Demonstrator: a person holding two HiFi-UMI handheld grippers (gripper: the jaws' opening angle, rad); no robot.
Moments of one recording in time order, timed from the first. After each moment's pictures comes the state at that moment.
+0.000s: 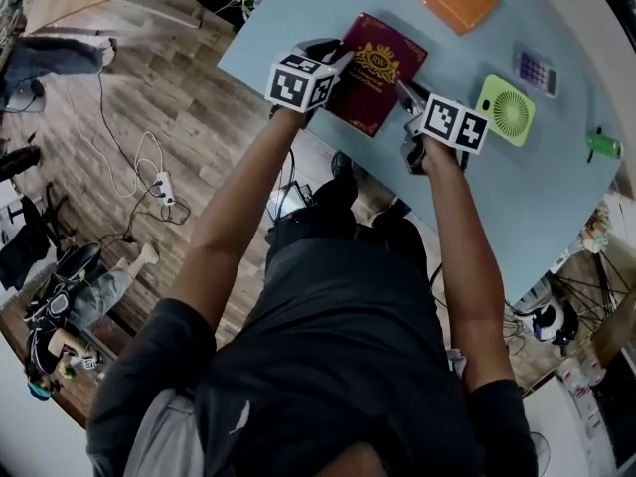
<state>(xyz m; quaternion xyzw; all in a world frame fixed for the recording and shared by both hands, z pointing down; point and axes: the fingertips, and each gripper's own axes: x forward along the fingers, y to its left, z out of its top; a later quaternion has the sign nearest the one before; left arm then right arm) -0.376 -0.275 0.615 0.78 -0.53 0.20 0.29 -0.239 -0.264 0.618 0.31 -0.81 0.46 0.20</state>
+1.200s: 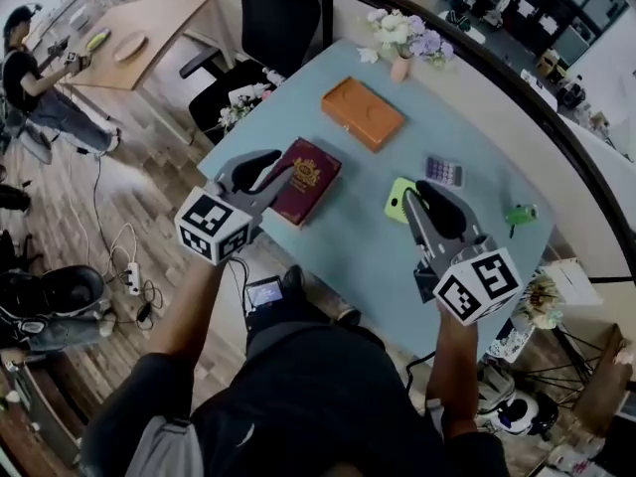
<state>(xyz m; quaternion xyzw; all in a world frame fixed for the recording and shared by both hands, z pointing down) -0.273 -0.186 0.316 0.82 -0.56 0.10 0.06 -0.072 -0.218 0.240 0.23 -0.97 0.11 0.04</state>
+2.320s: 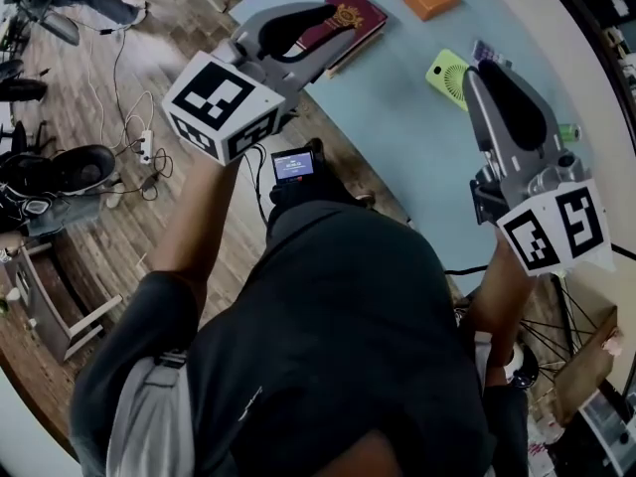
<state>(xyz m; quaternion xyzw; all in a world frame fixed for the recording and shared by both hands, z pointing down) -0.175 -0.076 0.246 0.81 -0.58 0.08 0.00 -0.033 -0.098 0.192 0.14 -0.99 0.04 0.05</state>
